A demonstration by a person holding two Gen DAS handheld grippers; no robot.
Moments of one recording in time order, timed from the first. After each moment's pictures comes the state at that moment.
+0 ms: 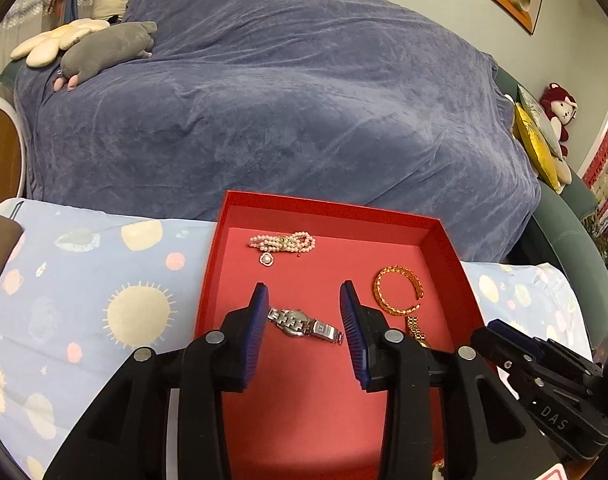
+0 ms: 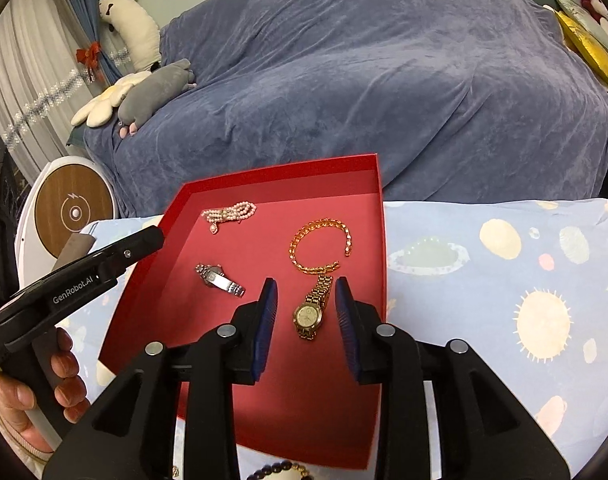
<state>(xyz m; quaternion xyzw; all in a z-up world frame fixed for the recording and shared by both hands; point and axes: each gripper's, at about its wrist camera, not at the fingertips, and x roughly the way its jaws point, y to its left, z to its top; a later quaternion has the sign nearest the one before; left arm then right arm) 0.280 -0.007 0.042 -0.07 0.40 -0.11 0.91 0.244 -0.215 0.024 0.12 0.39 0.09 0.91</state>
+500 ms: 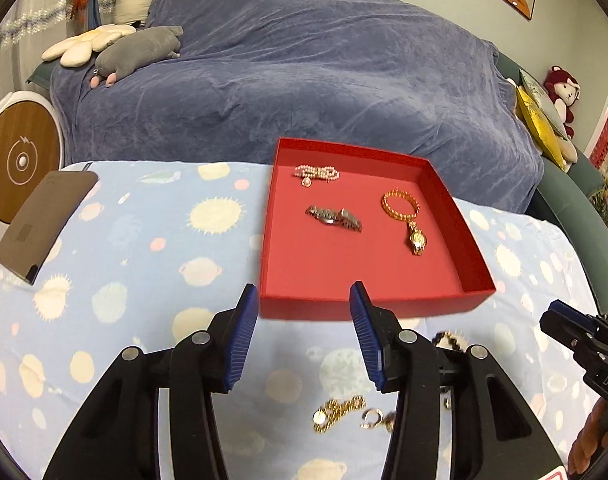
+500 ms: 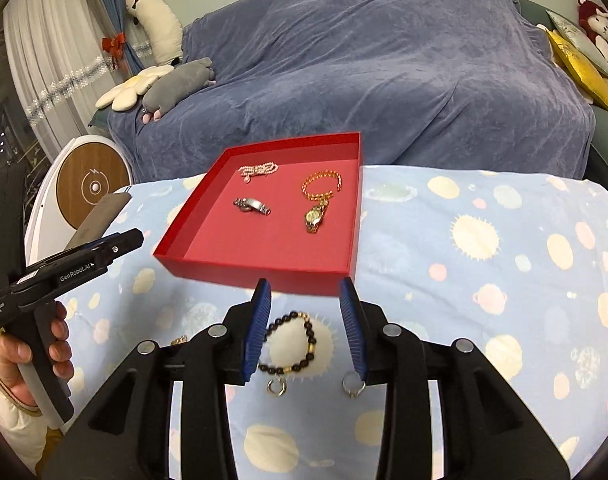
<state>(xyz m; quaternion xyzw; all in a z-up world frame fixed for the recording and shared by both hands) 0.147 0.023 0.053 -0.03 0.41 -0.08 0.91 0.101 -0.220 0.049 0.10 0.40 0.10 0.91</state>
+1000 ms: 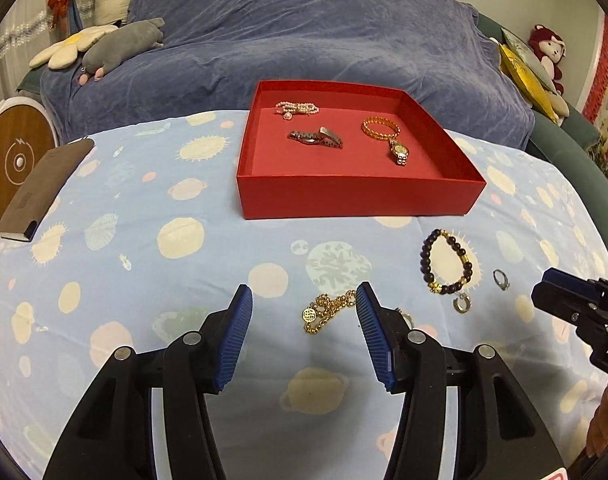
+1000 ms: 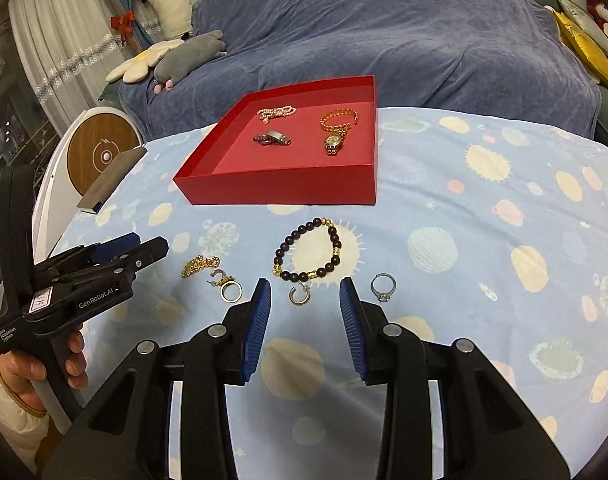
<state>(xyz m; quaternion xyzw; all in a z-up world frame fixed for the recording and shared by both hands) 0.088 0.008 0.002 0.02 0.43 -0.10 0.90 0.055 -0.204 0.011 0.09 0.43 0.11 0.89</state>
